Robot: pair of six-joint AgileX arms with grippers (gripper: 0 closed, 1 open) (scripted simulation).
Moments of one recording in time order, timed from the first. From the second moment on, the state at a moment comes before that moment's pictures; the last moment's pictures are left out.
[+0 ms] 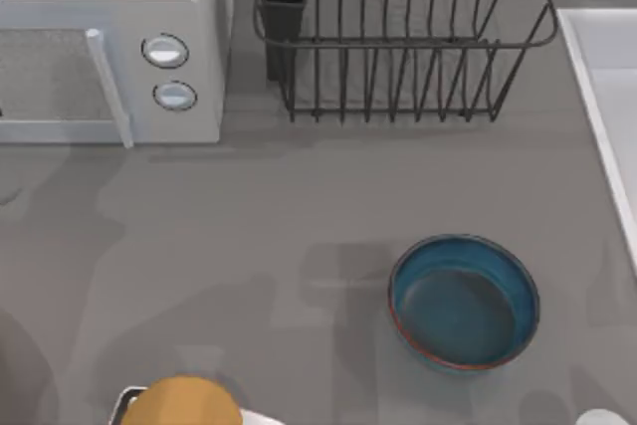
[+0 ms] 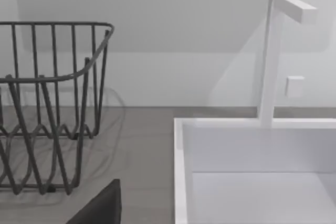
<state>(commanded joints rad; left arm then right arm) -0.10 1.67 1.43 -1.58 -0.40 2.08 0.00 0.00 0.00 0.00 0.00 0.00</state>
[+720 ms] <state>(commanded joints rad) 0.04 1.58 1.32 -1.51 -0.40 2.97 0.00 0.00 0.00 0.00 0.00 0.00</state>
